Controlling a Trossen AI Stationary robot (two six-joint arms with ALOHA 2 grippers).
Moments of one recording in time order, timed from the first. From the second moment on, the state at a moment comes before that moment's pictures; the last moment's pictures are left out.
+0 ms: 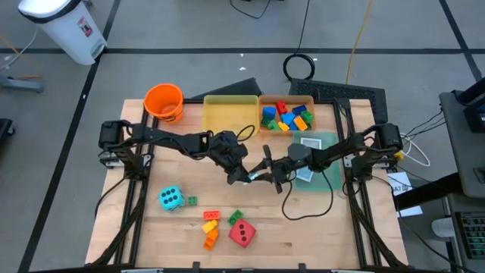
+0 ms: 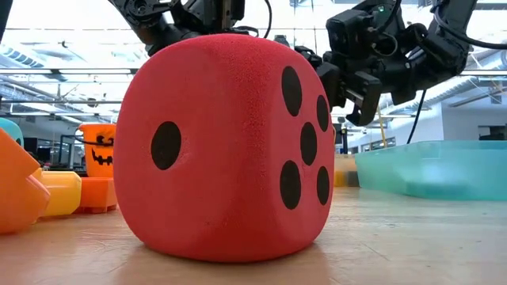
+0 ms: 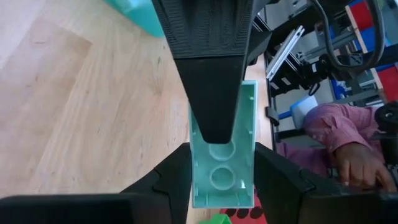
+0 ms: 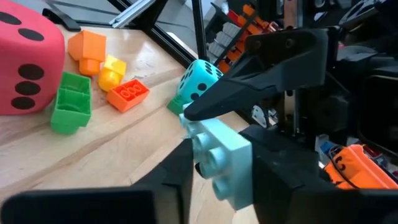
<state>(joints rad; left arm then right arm) 0.10 1.70 1.00 0.10 0.54 -0.58 0.00 1.67 0.56 1.00 -0.31 -0.67</state>
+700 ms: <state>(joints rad) 0.22 1.63 1.00 0.14 0.37 -0.52 -0.11 1.42 0.55 0.54 -0.28 -0.52</state>
